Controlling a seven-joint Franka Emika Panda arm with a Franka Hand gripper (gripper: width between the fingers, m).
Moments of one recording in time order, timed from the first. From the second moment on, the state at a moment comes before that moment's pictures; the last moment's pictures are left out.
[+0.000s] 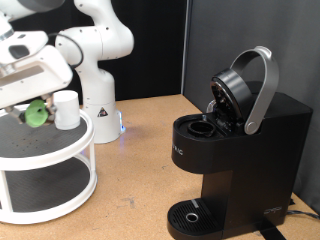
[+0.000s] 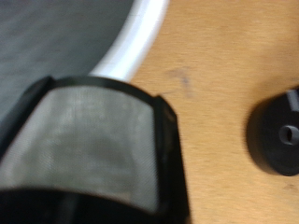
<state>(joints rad) 0.17 -0.15 -0.72 -2.25 0.29 1.97 -2.60</state>
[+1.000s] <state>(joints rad) 0.19 -0.14 -0.65 -2.18 0.44 1.76 -2.10</state>
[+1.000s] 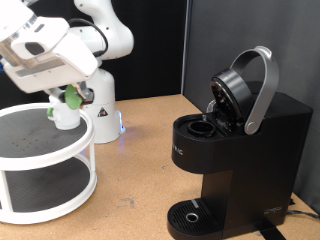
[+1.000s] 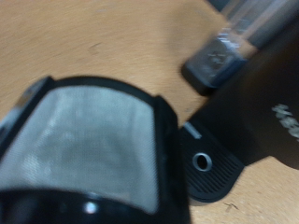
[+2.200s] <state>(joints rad) 0.20 -0.17 -0.48 -2.14 0.48 1.86 -1.67</state>
